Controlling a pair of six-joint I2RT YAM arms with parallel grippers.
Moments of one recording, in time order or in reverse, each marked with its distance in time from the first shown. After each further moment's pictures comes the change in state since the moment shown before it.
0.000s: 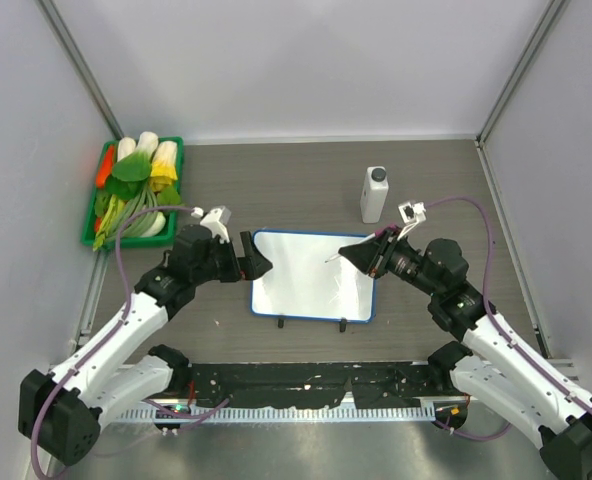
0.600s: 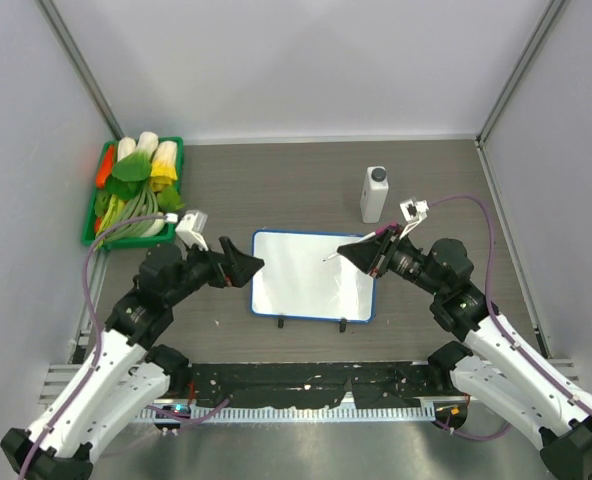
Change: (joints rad) left arm 0.000 -0.245 -0.008 -0.002 0.056 -0.008; right arm 0.000 -0.006 0.025 0.038 -0.051 0.014
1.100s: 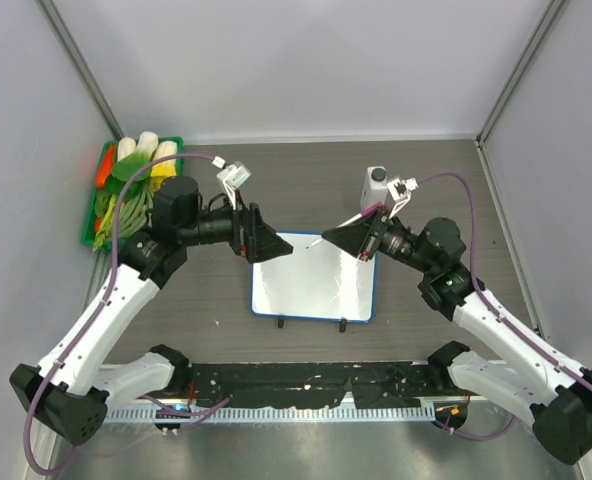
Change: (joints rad) left arm 0.000 0.409 0.490 -0.087 0.566 0.188; right arm 0.000 0.219 0.117 0.219 -0.165 0.108
